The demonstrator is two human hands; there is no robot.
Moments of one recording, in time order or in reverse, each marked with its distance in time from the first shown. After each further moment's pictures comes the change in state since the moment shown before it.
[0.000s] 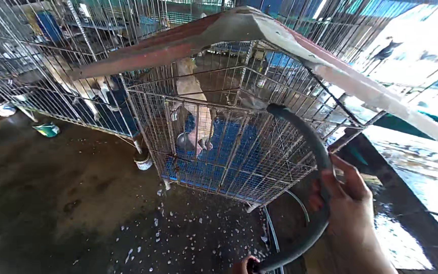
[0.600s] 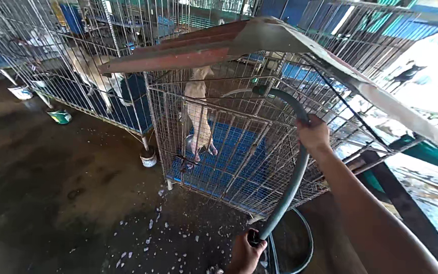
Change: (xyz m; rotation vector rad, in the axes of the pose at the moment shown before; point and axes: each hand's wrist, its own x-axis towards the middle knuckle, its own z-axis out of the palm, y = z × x) left_hand 0.036 0.066 -0.057 -0.187 0.311 0.004; right_hand 0.186 0.007 0.102 -0.661 -0.108 0.084
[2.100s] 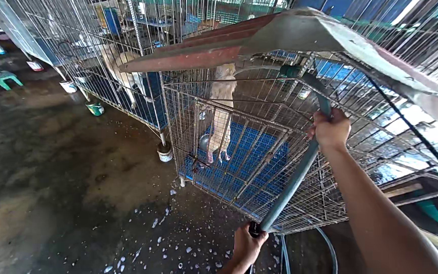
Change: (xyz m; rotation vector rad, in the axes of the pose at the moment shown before) left_hand 0.048 0.028 -0.005 -0.076 0.160 -0.083; right_hand 0.061 0.003 0.031 0.331 0.052 -0.076
